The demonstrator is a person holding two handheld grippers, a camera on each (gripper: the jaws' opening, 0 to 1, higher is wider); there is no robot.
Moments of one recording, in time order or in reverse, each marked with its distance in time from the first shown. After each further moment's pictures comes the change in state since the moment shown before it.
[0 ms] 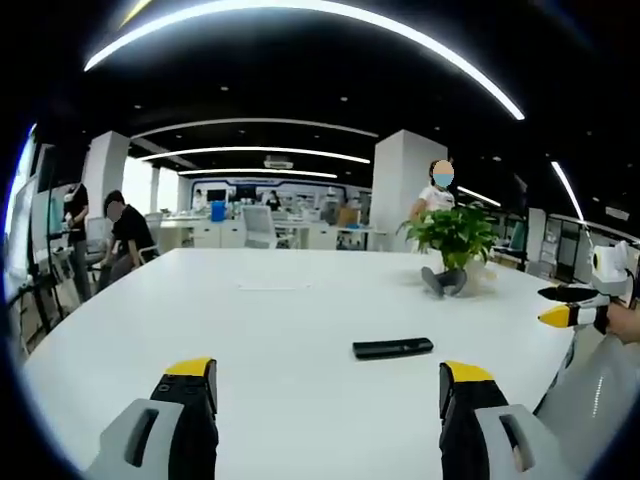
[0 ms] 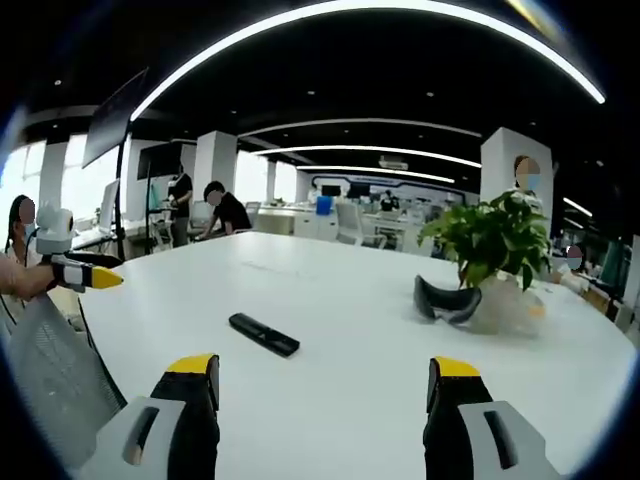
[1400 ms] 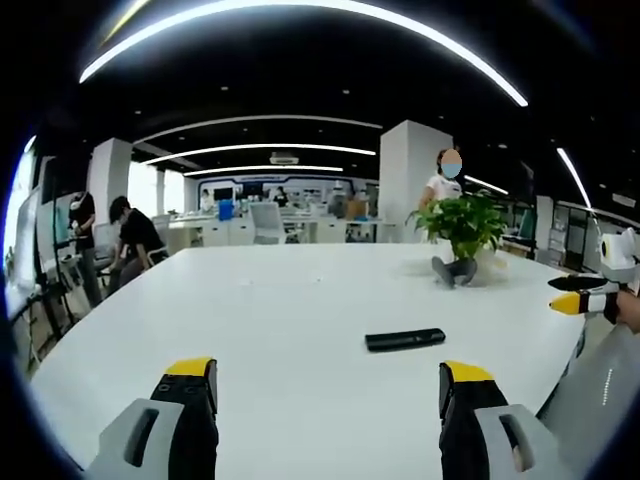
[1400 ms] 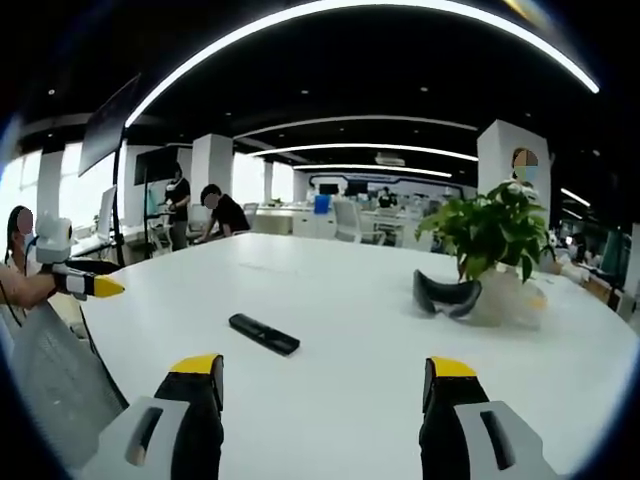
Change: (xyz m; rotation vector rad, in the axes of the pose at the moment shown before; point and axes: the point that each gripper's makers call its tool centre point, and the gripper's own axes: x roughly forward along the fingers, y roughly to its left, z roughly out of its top) left arm -0.001 0.007 -0.004 0.038 0.031 0.040; right arm -0.002 -0.002 -0.004 0.035 0.007 0.000
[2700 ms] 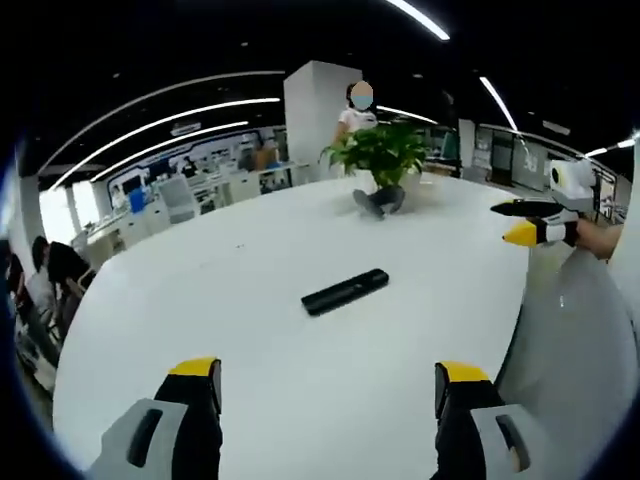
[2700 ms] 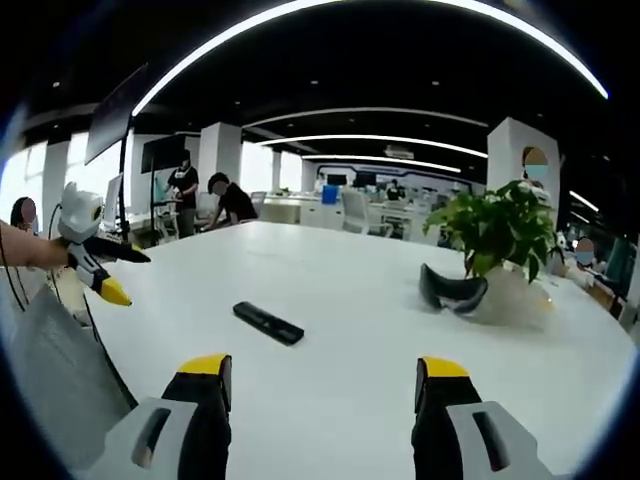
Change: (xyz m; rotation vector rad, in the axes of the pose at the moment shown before) left arm 0.042 -0.044 -0.015 0.286 0.281 -0.375; right arm 0.001 0.003 -0.007 -0.032 0.047 0.025
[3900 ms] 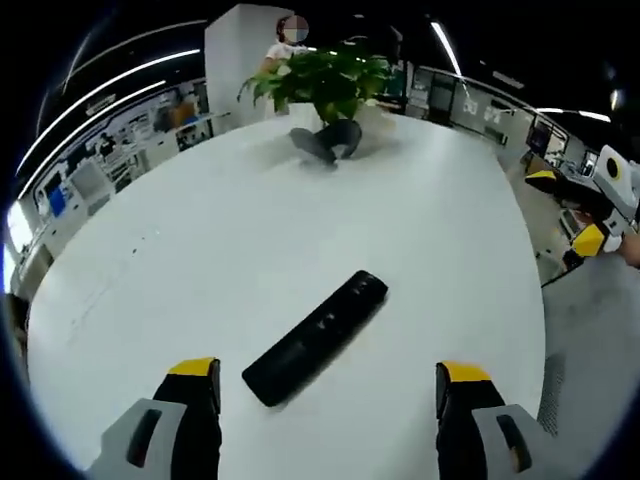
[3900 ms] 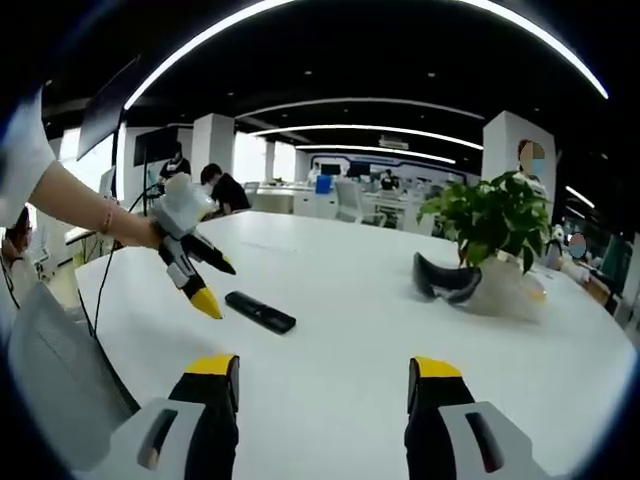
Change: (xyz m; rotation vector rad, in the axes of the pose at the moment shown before) left arm 0.164 -0.018 0.031 0.128 0.259 -0.276; right arm 0.000 -0.007 -0.010 0.007 0.050 -0.022
